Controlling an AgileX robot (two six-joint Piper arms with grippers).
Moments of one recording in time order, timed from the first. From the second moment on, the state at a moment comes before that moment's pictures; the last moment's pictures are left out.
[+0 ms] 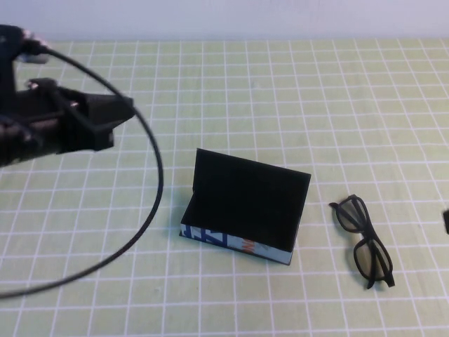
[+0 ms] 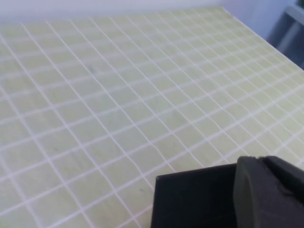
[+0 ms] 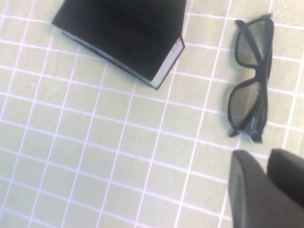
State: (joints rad) right arm 0.28 0.97 -1.00 0.29 1.08 0.01; left arm -0.10 1.29 -0.90 -1.41 0.70 1.36
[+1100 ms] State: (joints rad) right arm 0.28 0.37 -0.40 0.55 0.16 -0.22; left arm -0.10 0.14 0.02 -1.53 0.10 1.39
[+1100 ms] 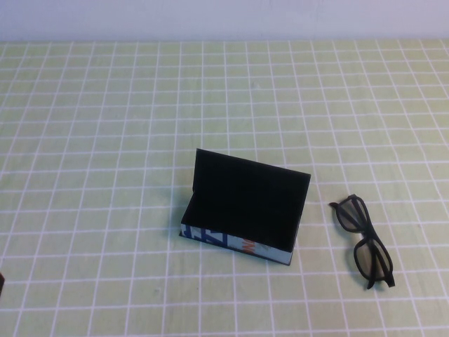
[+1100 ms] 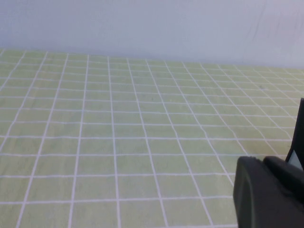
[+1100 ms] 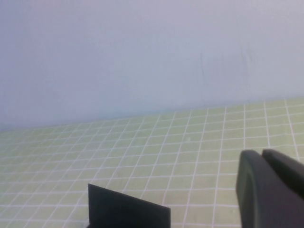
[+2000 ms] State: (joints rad) right arm 0.28 0.36 -0.39 0.56 0.13 -0.23; left arm -0.10 0.14 0.02 -1.53 0.09 1.39
